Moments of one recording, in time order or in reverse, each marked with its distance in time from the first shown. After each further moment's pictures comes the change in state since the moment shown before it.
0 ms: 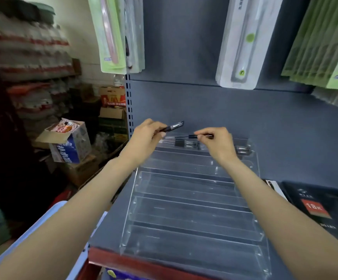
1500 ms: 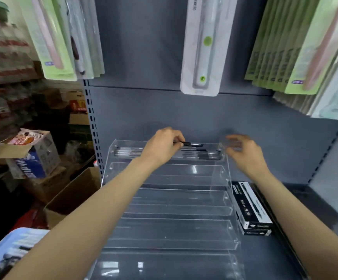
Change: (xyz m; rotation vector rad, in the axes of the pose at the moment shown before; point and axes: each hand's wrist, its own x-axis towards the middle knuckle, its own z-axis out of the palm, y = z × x) left_hand 0.068 0.054 0.088 -0.070 -0.148 0.110; right_hand -0.008 0.068 -0.102 -0.307 0.111 0.156
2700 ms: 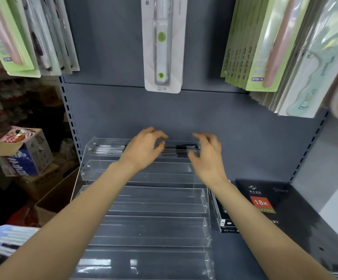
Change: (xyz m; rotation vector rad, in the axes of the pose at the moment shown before) left_hand -0.008 0.012 0.017 0.074 0.046 0.017; right_hand -0.023 -0.016 0.020 0.063 -0.021 -0.098
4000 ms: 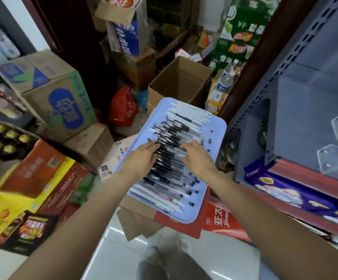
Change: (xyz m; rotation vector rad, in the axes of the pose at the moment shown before) left_hand -0.474 -0.395 -0.106 0.035 -0.545 -0.594; right_hand -0.268 -0.246 0.453 -0.304 -1.034 -0.076
